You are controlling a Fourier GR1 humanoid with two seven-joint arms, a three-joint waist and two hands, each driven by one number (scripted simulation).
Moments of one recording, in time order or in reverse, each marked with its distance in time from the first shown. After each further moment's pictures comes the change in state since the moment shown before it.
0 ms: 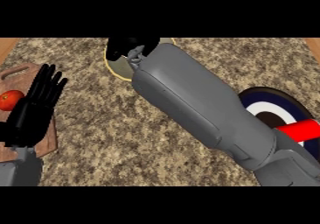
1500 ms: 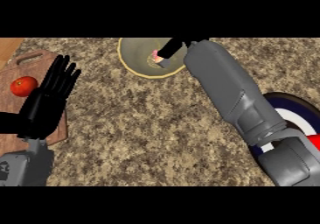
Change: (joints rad) left arm -0.070 -0.031 -0.050 -0.011 -0.017 -0.008 0.014; right arm 0.000 -0.038 -0.422 0.622 -0.213 -0.178 -0.662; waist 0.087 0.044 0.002
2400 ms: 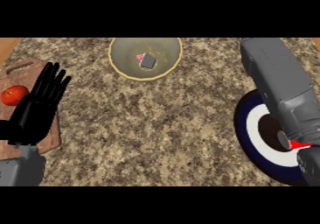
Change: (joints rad) left arm 0.053 0.022 0.045 0.019 0.008 -0.017 -0.024; right arm 0.115 -0.197 -0.335 -0.025 -0.271 -0.069 -0.324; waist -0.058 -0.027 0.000
